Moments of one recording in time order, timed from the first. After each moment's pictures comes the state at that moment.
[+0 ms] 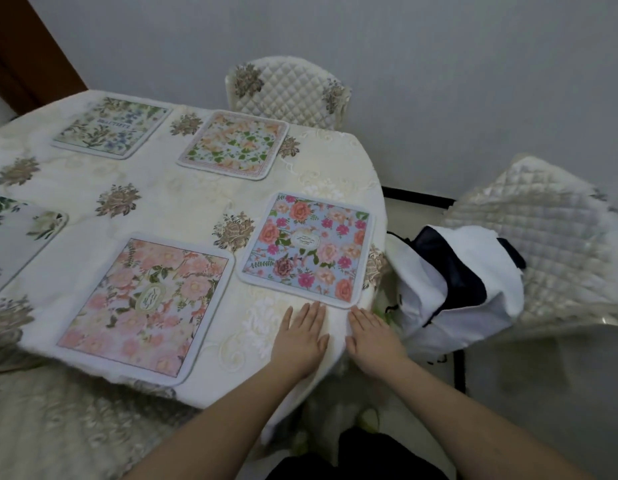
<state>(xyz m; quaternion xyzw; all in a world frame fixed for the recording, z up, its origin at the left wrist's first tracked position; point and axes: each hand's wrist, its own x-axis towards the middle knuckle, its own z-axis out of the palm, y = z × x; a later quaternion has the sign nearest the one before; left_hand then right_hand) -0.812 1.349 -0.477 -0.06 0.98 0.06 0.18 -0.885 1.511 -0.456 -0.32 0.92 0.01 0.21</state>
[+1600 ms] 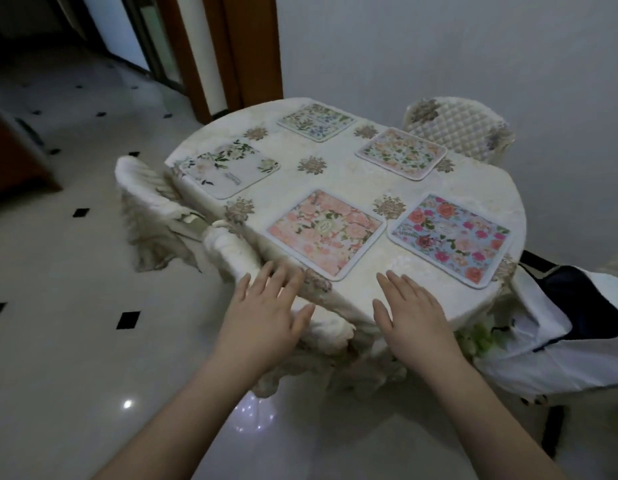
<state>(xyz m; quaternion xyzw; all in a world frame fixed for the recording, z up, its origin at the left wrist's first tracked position) -0.427 1.302 -0.250 -0.33 0.94 0.05 0.03 -0.607 1.447 -0.273 -0.46 0.88 -0.07 0.09</state>
